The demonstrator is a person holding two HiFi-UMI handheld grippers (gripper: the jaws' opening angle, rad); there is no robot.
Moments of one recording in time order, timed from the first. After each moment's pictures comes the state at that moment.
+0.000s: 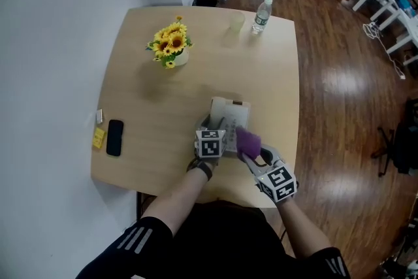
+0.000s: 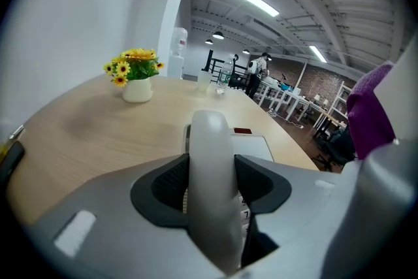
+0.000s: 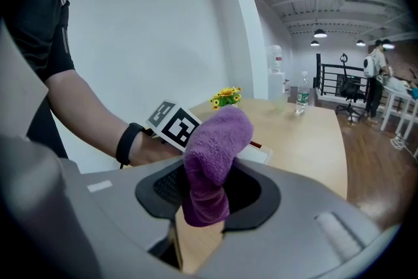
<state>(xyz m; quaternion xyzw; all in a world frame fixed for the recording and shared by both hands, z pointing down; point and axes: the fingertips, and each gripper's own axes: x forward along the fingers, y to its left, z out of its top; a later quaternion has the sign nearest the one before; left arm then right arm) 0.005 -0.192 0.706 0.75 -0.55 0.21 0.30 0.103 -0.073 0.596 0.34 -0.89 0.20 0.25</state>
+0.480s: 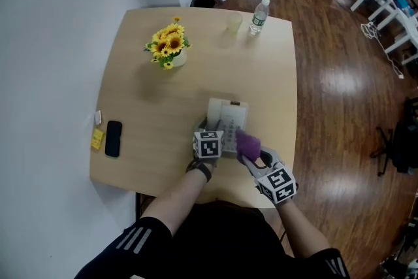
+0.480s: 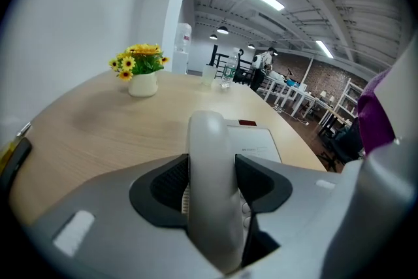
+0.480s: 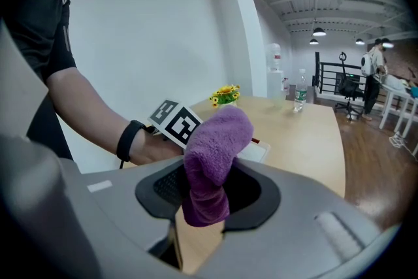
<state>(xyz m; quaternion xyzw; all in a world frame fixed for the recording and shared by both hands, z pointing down) 0.001 -0.184 0.716 0.74 -0.56 0.24 0.31 0.111 -0.065 0.601 0.34 -0.88 0.20 0.25</state>
